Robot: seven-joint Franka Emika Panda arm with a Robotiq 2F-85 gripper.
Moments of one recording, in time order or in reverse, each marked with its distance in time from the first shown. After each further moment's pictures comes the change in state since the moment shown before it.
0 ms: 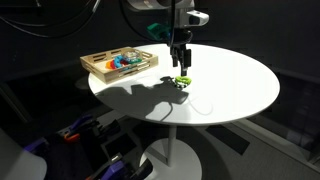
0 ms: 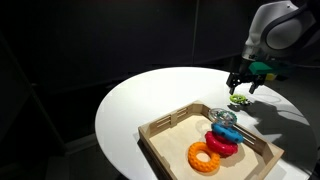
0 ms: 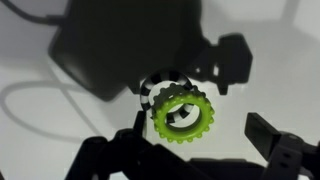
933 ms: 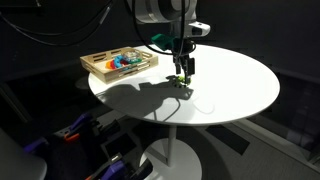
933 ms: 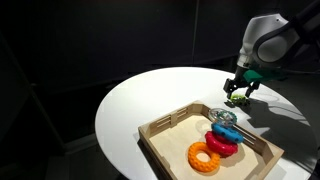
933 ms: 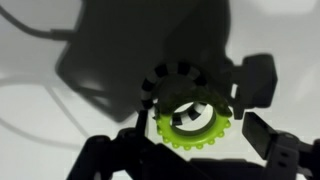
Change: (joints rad) arm 0.064 0.103 -0.073 0.047 -0.035 0.050 0.002
